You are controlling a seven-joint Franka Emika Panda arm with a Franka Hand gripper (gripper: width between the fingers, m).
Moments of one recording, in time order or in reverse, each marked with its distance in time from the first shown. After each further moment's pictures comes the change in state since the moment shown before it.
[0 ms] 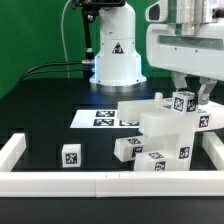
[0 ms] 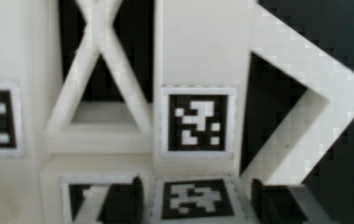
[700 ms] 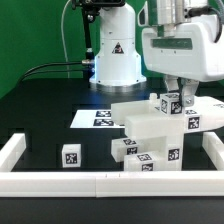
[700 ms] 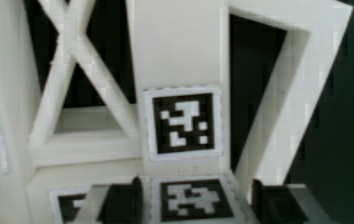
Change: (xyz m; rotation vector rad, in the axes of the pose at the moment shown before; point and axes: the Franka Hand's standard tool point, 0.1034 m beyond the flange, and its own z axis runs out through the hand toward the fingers) arm 0.028 0.002 0.000 0.086 -0.028 0.145
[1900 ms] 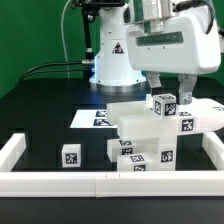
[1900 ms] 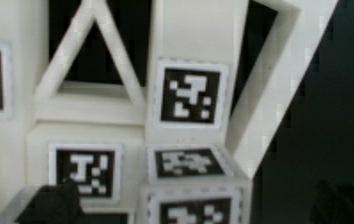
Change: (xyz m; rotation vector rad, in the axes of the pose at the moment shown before) arm 0.025 -0.005 -0.011 0.013 -0.004 -0.372
